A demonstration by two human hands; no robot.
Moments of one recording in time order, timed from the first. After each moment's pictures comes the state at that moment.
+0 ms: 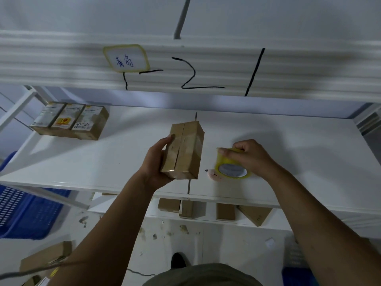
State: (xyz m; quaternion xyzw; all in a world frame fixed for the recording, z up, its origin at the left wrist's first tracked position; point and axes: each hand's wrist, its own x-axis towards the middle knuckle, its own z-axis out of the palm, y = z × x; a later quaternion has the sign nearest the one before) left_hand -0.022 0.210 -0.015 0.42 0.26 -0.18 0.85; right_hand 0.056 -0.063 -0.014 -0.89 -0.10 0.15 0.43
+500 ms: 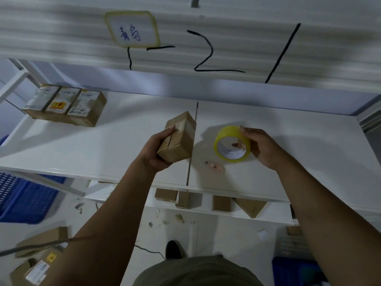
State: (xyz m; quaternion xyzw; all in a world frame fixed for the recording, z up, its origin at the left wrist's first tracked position) left_hand 0.006 0.230 -0.057 0.39 0.22 -0.21 0.87; right_hand 0.088 -0.082 -0.039 -0.69 -0.06 0.26 0.68
